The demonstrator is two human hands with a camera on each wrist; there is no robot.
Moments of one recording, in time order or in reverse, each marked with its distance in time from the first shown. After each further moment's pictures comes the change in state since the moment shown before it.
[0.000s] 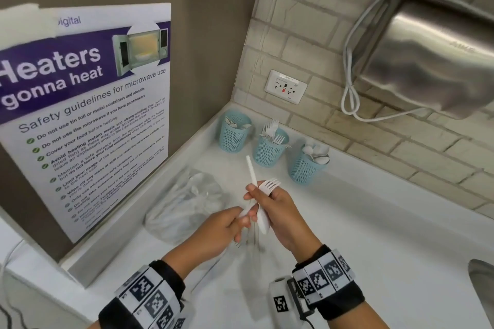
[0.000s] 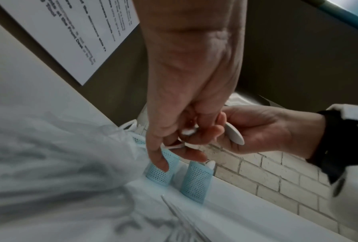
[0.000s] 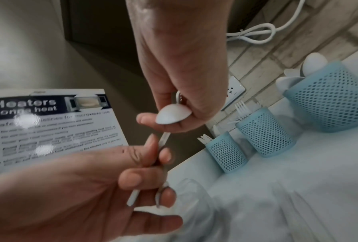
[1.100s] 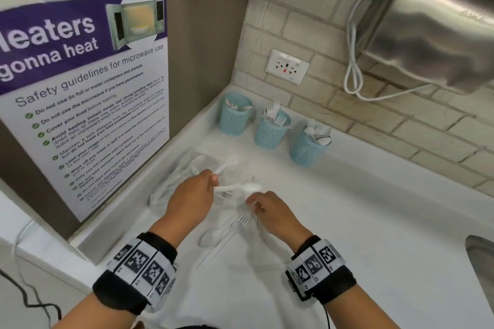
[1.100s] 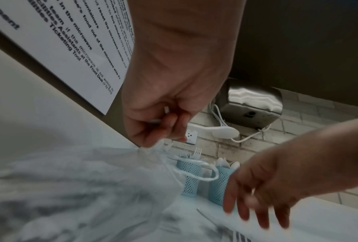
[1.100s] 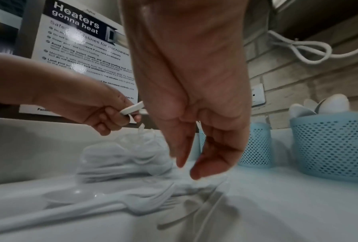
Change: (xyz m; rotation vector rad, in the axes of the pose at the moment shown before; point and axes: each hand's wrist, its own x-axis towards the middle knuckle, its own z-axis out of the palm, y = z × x) left_hand -0.003 -0.010 -0.037 0.535 0.360 -0.085; right_hand 0.008 0.065 -0.022 -1.136 -0.122 0.004
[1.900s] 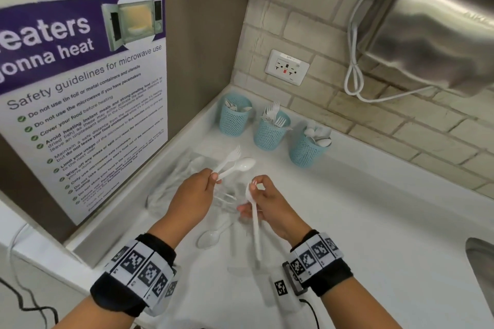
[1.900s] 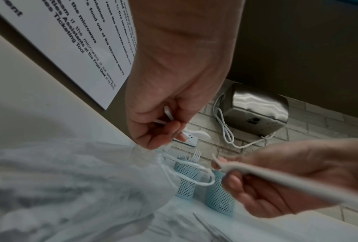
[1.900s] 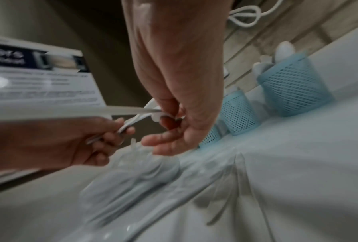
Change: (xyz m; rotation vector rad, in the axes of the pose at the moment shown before) left_hand 0.009 -0.001 0.005 -0.160 0.021 -0.017; right_hand 0.005 -0.016 -0.007 1.057 -0.021 0.065
